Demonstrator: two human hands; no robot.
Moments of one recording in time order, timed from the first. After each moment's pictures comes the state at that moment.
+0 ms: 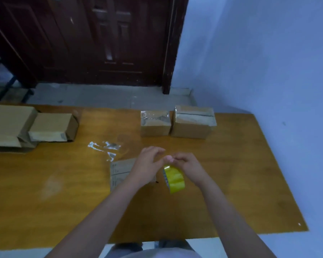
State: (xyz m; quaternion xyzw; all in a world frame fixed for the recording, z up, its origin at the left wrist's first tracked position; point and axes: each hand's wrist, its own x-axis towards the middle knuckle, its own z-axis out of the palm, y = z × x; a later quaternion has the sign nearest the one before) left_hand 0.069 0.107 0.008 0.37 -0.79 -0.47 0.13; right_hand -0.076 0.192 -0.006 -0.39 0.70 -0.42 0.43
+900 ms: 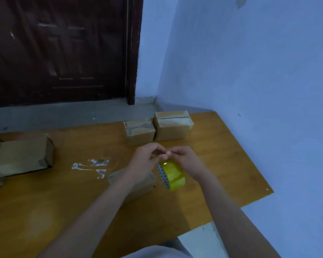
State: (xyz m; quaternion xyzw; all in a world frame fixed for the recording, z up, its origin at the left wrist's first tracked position) left_hand 0.095 0.077 0.043 0.18 -0.79 -0.56 0.17; right_hand -0.020 0.191 0.059 -0.35 0.75 -0.45 0.33
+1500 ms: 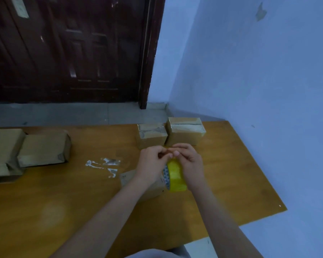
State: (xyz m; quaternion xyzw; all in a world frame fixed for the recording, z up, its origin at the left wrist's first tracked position) left_hand 0.107 0.077 0.053 0.30 -0.78 -0.49 0.25; right_hand 0.018 0.173 0.058 -0.34 0.72 -0.59 0.17
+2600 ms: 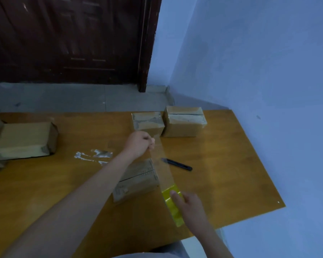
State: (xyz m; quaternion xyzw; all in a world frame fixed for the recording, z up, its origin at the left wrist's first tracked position) left_hand 0.055 0.005 -0.004 0.39 -0.73 -0.56 0.05; right_hand 0.028 0.246 -0.003 -0.25 0.85 -0.34 0.33
